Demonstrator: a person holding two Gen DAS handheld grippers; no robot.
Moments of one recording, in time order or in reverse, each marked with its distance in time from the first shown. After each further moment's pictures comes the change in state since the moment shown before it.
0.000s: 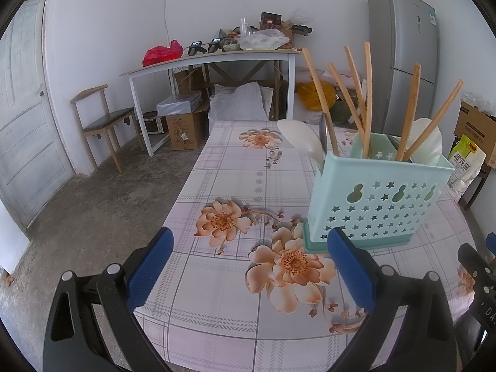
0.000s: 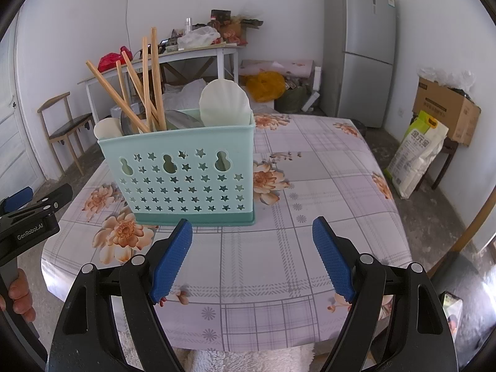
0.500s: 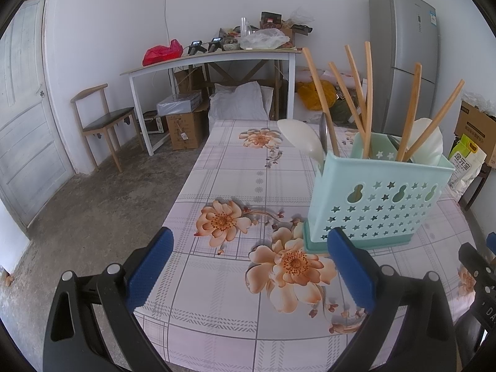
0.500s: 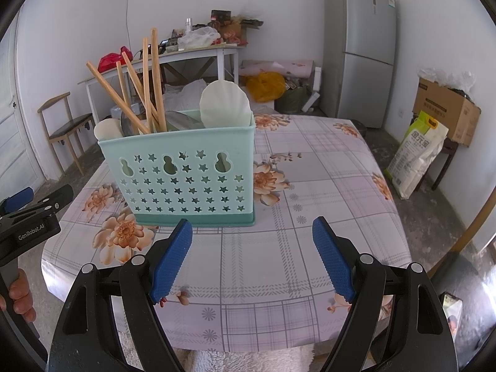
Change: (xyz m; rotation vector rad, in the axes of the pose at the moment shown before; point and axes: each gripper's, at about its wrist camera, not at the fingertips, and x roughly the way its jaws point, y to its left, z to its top) left arm 0.000 0.002 -0.001 0.000 -0.001 0.001; right arm 0.001 0.001 -0.001 0.002 -0.001 0.000
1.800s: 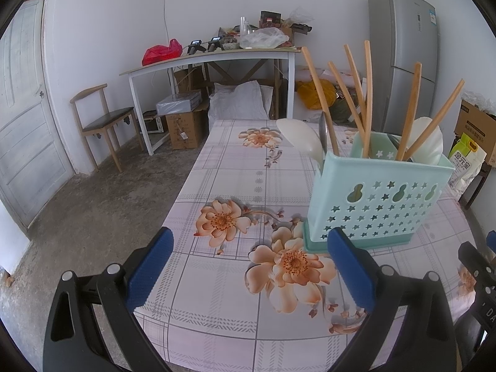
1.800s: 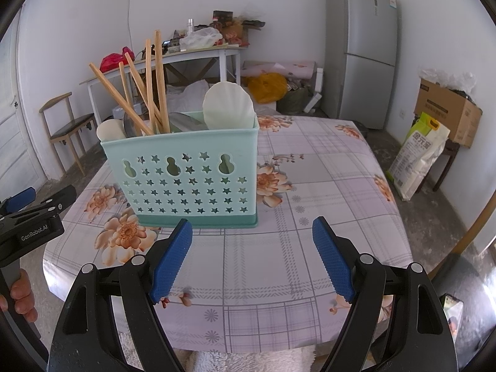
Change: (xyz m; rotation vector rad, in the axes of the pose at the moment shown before) left arm 0.000 0.001 0.001 -0.001 0.002 -0.001; right arm 0.001 0.003 0.004 0.000 -0.002 0.002
